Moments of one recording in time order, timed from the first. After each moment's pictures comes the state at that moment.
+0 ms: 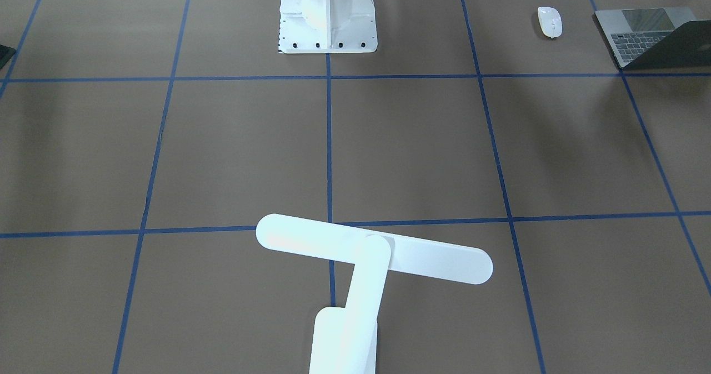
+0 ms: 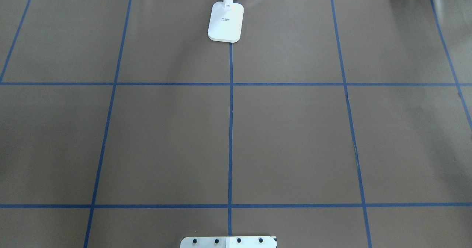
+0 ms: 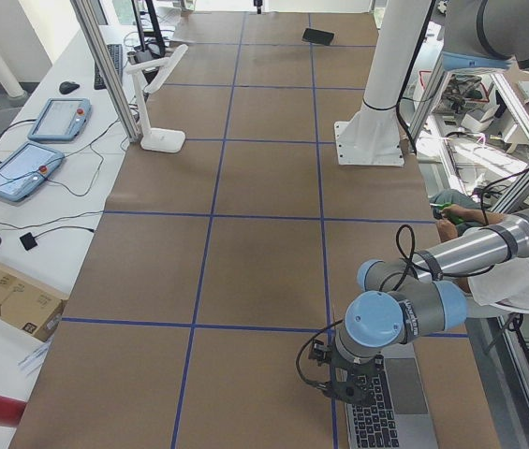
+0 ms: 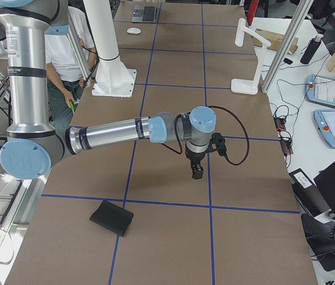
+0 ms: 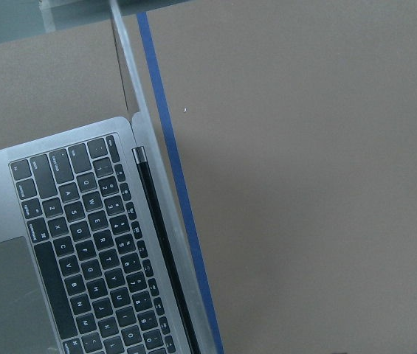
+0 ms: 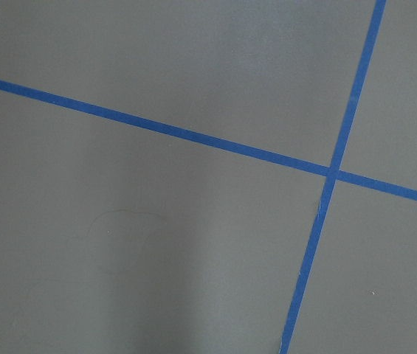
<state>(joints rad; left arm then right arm) -1.82 -1.04 -1.81 -1.66 -2.34 -1.05 1.45 -1.58 1.80 -1.68 2.35 -0.09</state>
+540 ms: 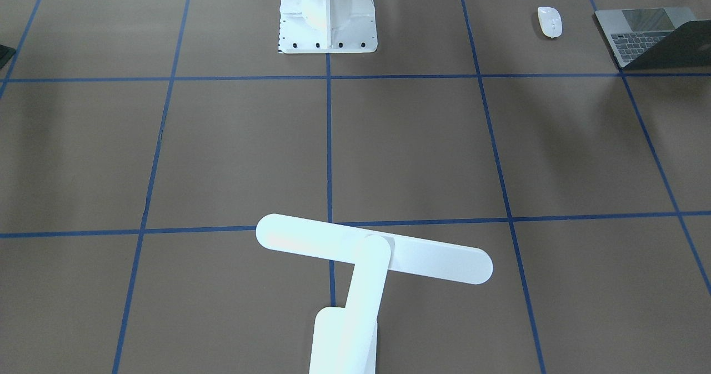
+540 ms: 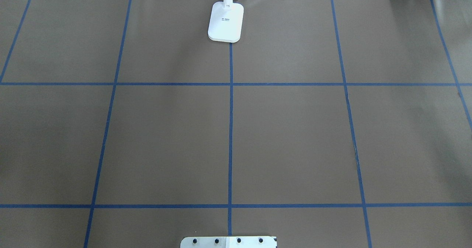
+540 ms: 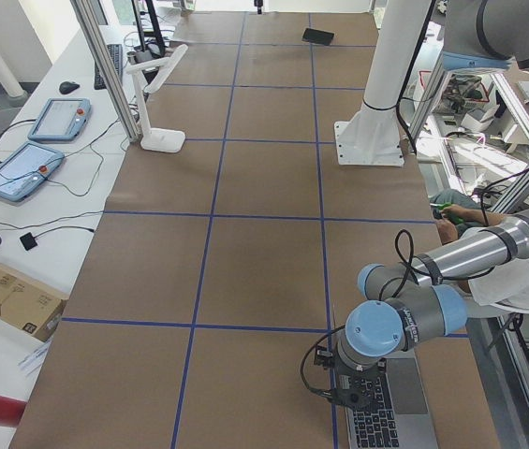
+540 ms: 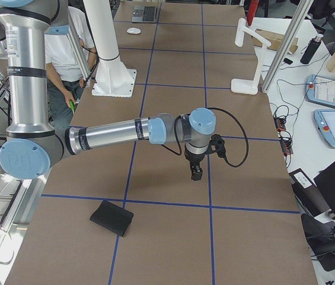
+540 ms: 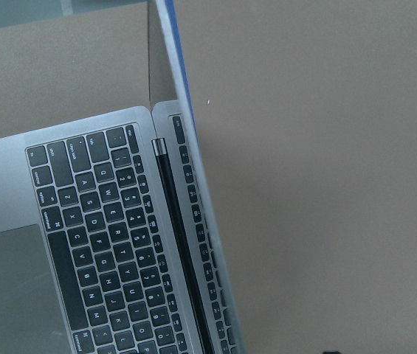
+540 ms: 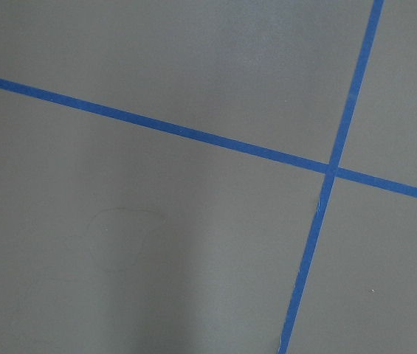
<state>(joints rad) -1.81 -1.04 -1.78 -1.61 -2.36 -1.05 1.45 -1.58 1.79 -1.68 2.35 -0.09</state>
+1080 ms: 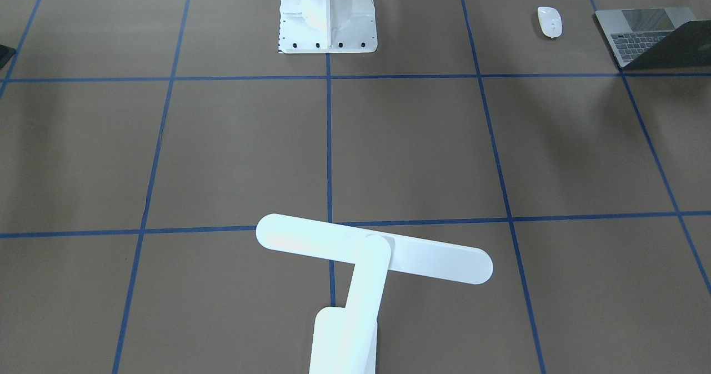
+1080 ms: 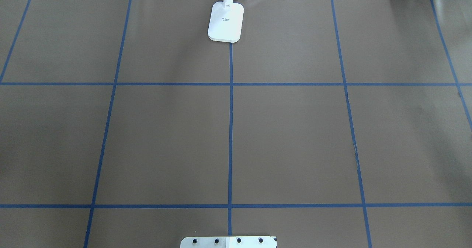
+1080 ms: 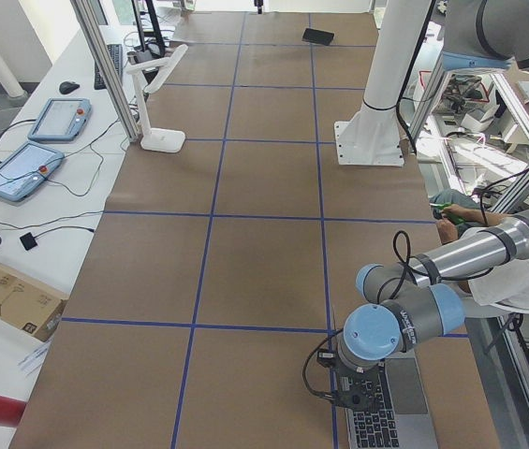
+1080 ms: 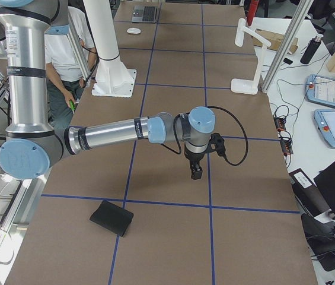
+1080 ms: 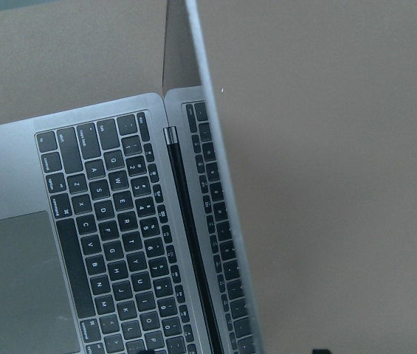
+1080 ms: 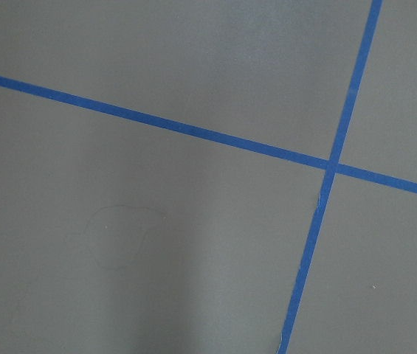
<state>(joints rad) -1.81 -1.05 -1.78 -1.57 -2.37 -1.05 1.45 -1.58 1.80 -1.68 2.36 -0.09</state>
